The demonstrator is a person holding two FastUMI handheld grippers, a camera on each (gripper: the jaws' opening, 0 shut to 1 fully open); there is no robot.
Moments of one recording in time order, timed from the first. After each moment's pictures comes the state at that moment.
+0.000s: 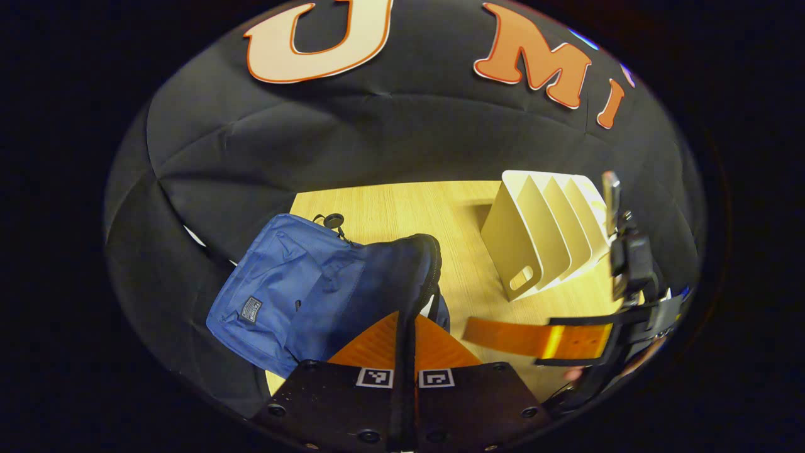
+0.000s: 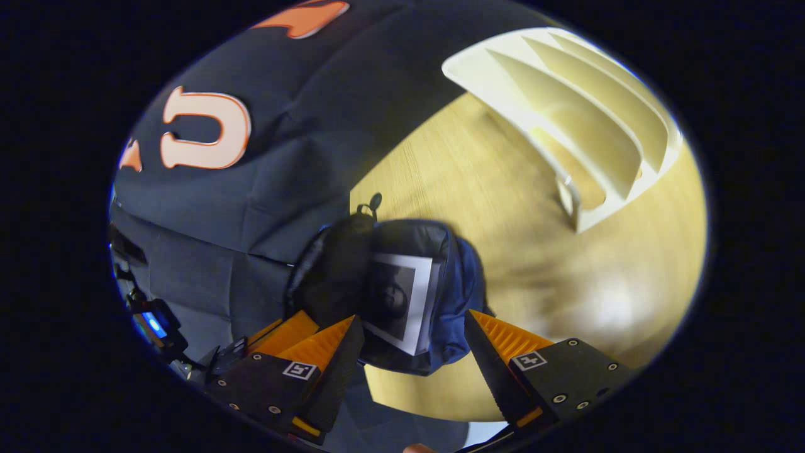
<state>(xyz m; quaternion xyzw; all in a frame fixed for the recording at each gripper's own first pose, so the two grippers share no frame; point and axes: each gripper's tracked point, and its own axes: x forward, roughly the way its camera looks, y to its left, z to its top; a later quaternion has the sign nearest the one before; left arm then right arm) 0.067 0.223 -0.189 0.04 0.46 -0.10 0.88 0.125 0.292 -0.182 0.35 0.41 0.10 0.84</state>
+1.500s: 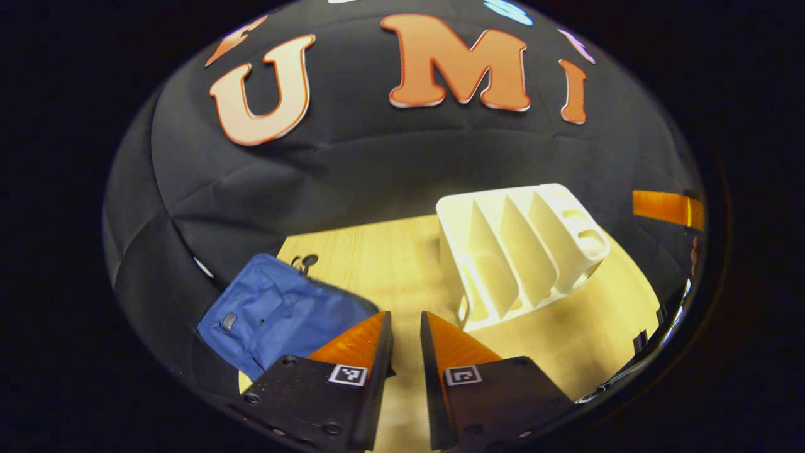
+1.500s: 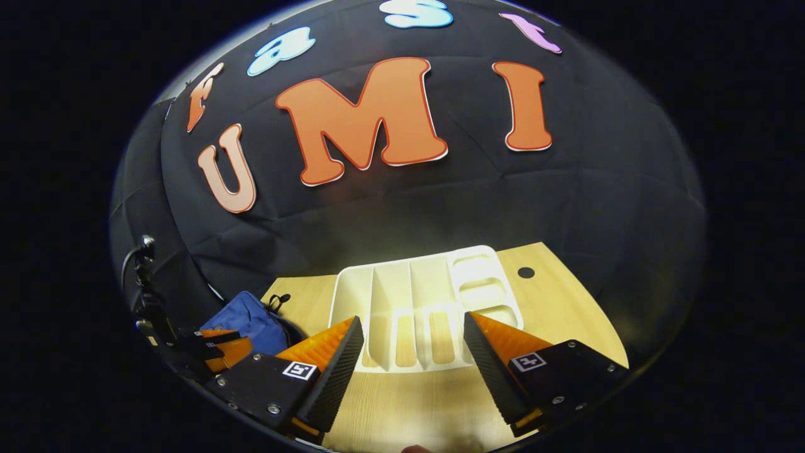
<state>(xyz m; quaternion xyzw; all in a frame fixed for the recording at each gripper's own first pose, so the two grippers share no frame) 0.051 0.062 -0.138 0.08 0.31 -0.08 0.94 0.084 -0.028 -0.021 0.08 0.17 -0.03 0.98</state>
